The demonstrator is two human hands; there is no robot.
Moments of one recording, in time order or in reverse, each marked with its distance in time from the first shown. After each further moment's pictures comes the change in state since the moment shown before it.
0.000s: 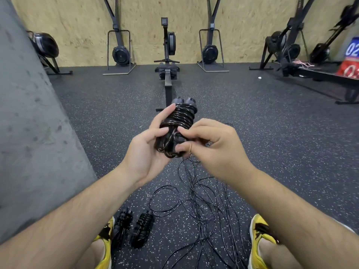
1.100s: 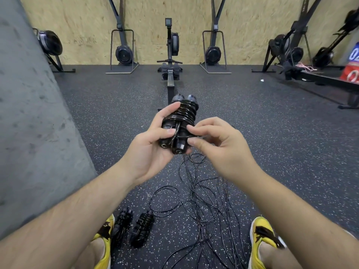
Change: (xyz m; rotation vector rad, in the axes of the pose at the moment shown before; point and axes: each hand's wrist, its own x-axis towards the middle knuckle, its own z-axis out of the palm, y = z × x) left_hand -0.003 0.010 -0.002 0.015 -0.060 0.024; right_hand -0.001 -0.001 -0.002 0.033 -0.003 0.207
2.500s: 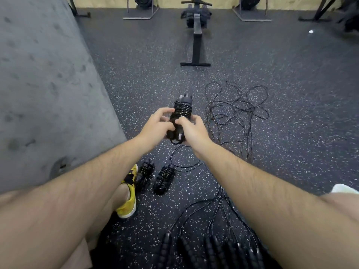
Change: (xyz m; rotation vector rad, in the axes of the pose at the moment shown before) left_hand -0.034 -0.070 -0.157 0.774 0.591 -0.371; right_hand -0.010 0.133 0.186 0.358 -0.001 0.963
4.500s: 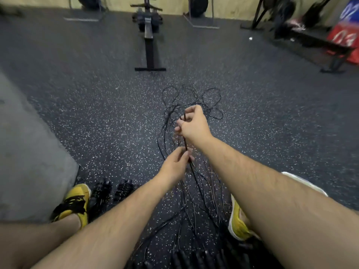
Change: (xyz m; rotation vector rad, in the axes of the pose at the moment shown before) left_hand 0.002 -0.040 0.195 -0.030 -0.264 0.039; right_hand 0.051 -0.021 -0.139 -0.159 0.213 -0.252
